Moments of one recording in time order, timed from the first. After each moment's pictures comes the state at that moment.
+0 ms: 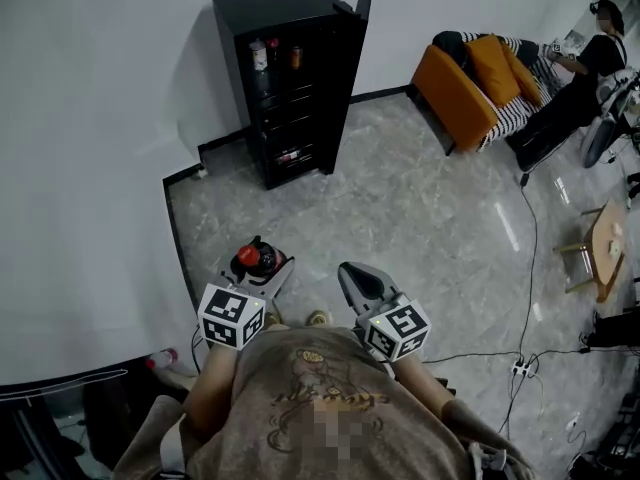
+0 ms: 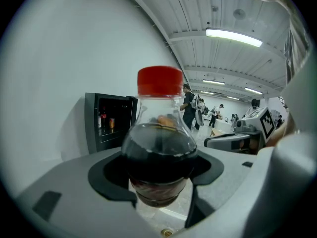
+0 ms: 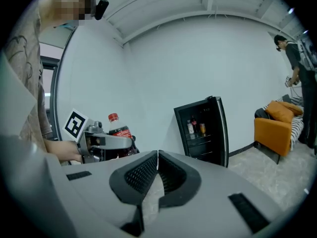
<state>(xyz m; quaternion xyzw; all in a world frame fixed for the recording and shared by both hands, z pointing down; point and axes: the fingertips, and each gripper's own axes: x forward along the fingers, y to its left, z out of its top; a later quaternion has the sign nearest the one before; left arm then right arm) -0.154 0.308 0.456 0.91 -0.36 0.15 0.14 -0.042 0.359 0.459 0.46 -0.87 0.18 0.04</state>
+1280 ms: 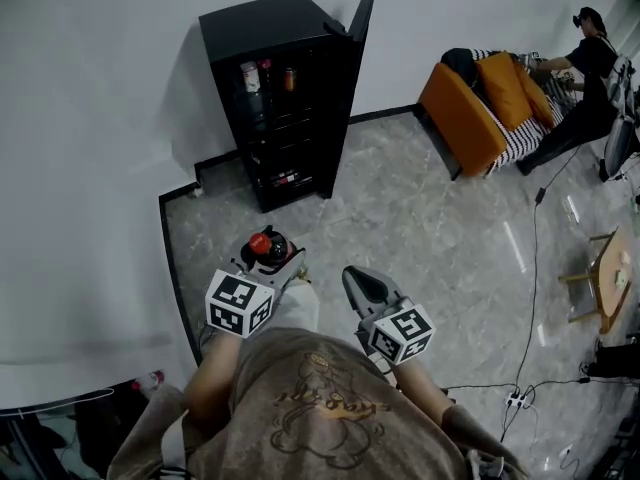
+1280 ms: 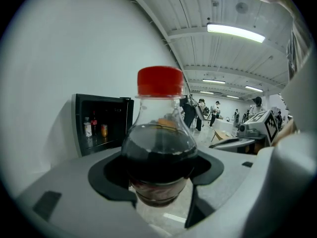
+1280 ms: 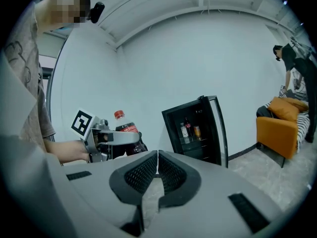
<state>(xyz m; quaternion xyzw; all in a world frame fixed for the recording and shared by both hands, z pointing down) -0.055 0.179 0.458 0.91 -0.36 0.14 0.12 0.045 0.246 0.472 0.45 -0.87 0.19 0.02</state>
